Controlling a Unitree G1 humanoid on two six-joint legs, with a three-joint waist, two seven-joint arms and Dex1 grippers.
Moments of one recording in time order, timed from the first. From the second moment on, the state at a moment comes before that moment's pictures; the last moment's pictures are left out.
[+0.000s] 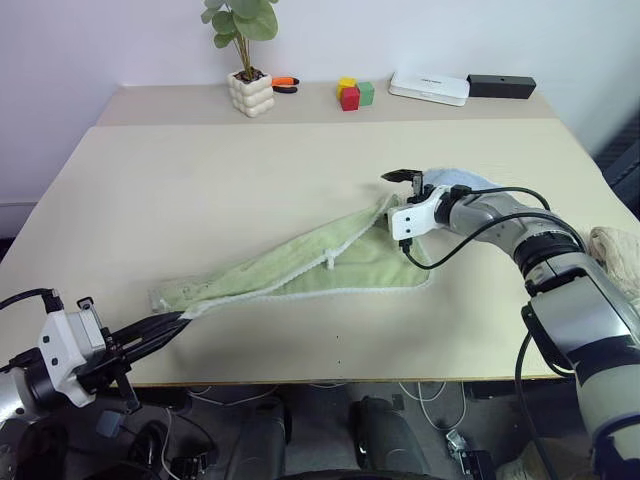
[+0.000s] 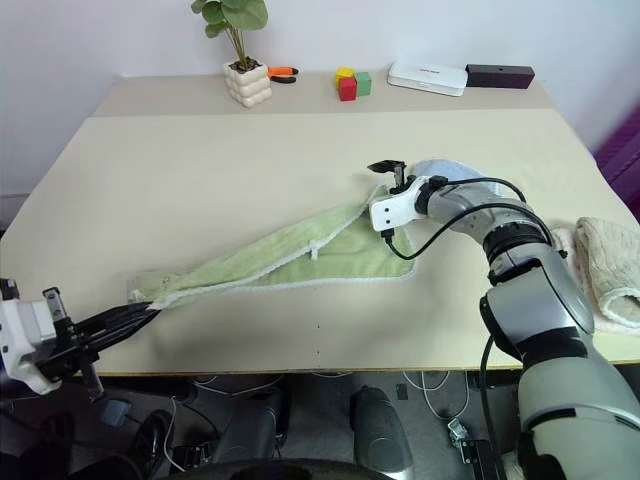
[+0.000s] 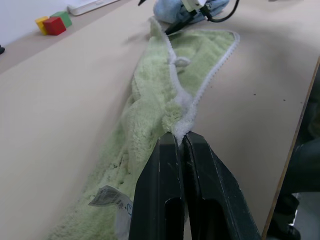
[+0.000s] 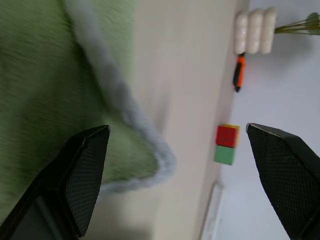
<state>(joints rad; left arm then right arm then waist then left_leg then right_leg) 0.51 0.70 0.56 -0.49 -0.60 0.01 -1.09 -1.15 -0.60 0.55 1.24 -0.78 -0.82 0.13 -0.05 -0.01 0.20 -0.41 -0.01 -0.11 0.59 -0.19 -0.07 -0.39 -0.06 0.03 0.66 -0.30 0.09</state>
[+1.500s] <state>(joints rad) -0.29 0.70 0.38 0.18 -0.37 -0.11 -0.85 -1.09 -0.59 0.29 0.93 -0.27 -0.66 0.76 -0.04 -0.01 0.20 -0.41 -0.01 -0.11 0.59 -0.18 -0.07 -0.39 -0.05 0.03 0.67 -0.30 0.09</state>
